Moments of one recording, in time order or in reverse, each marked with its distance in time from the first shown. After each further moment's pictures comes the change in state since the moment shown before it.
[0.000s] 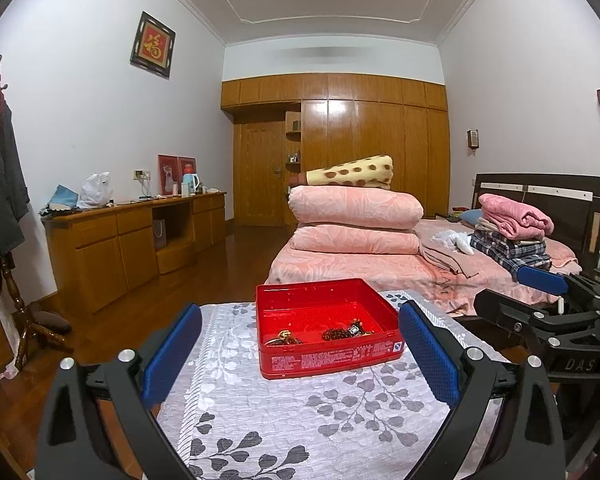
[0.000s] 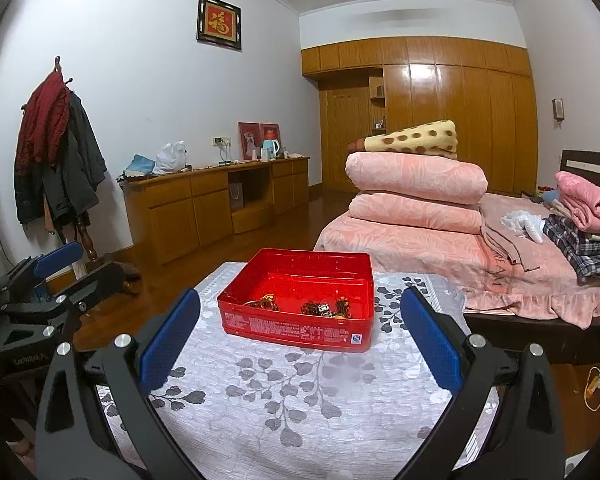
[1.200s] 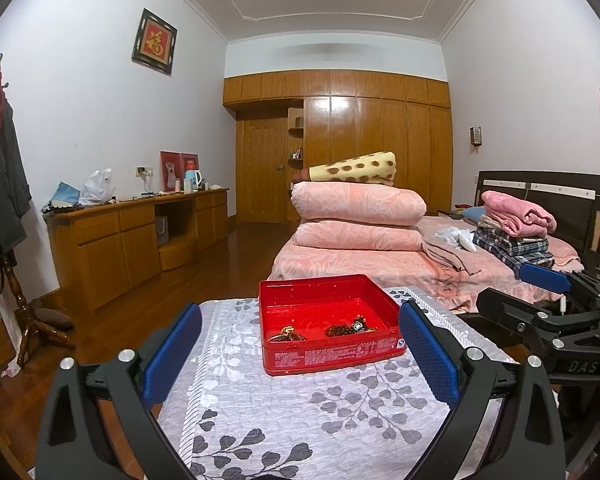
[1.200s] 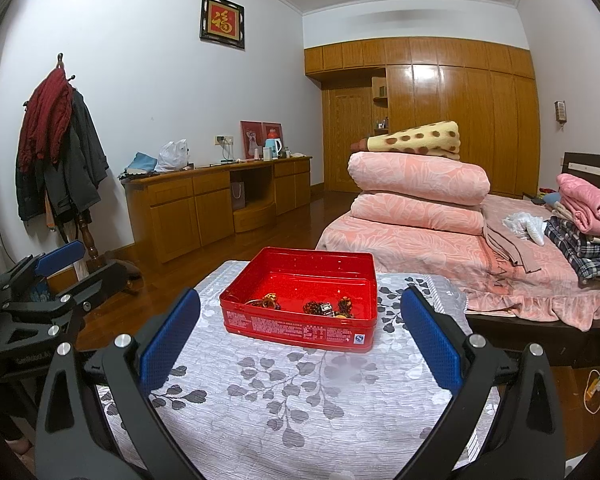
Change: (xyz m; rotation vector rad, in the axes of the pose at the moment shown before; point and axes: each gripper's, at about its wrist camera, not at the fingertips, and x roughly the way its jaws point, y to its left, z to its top) left arm 0.002 -0.001 -0.002 0.002 0.013 0.009; right arm 0.000 0.002 0.000 -0.002 0.001 0.001
